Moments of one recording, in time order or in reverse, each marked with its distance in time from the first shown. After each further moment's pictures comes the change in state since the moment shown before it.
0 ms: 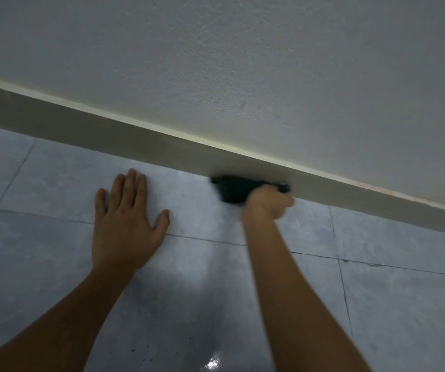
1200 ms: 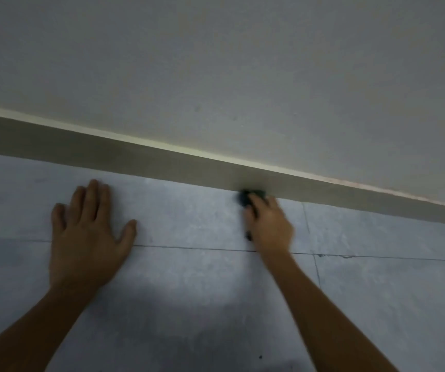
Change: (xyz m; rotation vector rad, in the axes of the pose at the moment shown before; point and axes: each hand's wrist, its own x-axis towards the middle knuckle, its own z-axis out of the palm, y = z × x) left_hand 0.003 0.001 0.005 0.014 0.028 0.033; right_hand 0.062 0.024 -0.094 -1.097 -0.204 -1.070
